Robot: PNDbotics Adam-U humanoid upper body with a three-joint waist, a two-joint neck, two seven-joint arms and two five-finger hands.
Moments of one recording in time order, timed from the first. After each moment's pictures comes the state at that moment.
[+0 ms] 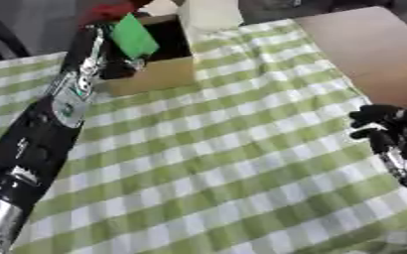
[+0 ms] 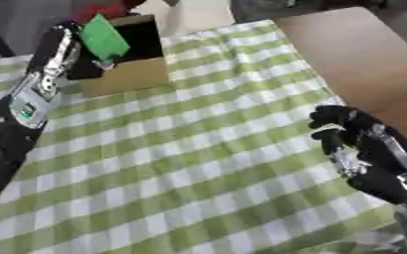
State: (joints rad) left arm -1.05 0.33 -0.07 -0.76 -0.70 0.02 0.19; right arm -0.19 -0.38 0.01 -1.83 -0.10 -0.18 0.34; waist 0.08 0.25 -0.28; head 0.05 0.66
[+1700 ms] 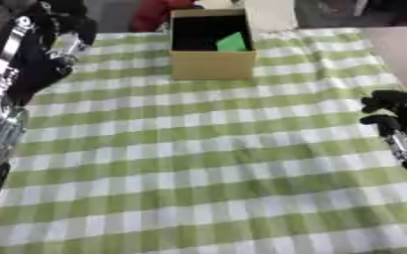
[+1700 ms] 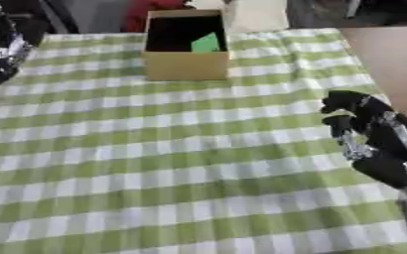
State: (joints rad) left arm -0.41 0.48 -0.10 -1.84 0.11 0.06 0.05; right arm -0.14 -0.37 -0.05 -1.83 -0.09 -0.19 0.29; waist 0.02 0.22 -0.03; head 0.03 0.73
